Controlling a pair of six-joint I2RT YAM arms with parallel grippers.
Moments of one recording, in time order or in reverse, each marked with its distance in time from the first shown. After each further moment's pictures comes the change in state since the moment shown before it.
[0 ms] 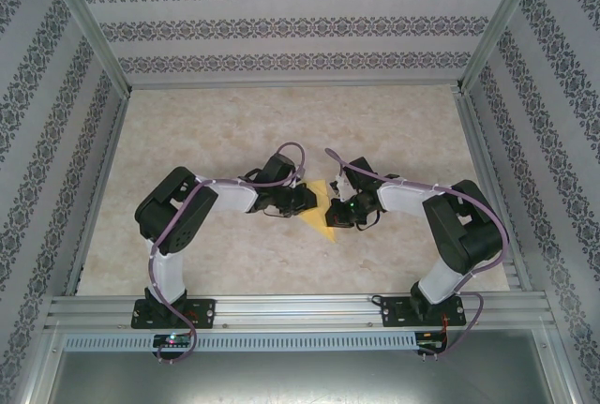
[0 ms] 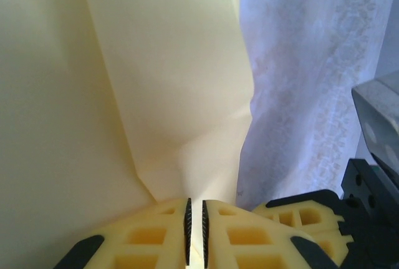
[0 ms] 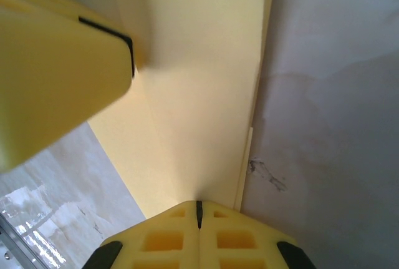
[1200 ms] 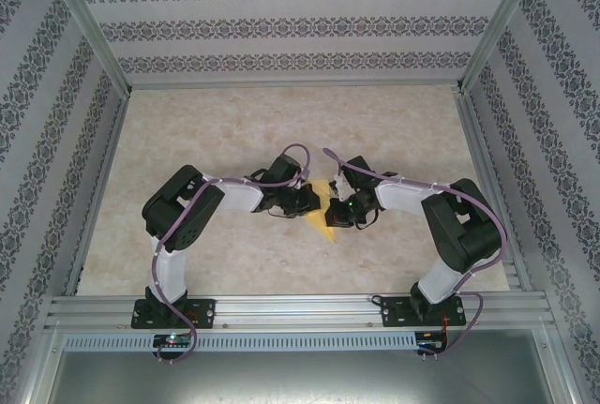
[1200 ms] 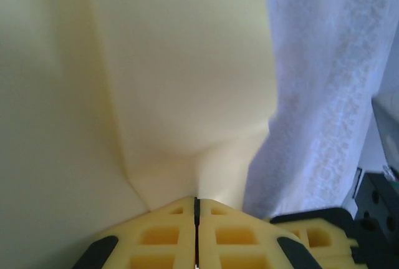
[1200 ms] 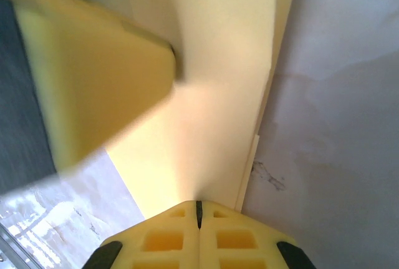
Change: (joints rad) left arm 0.005 0.048 0.061 -0.042 -0.018 -0.005; right arm 0.010 0.011 0.028 -0.044 0.026 -0.004
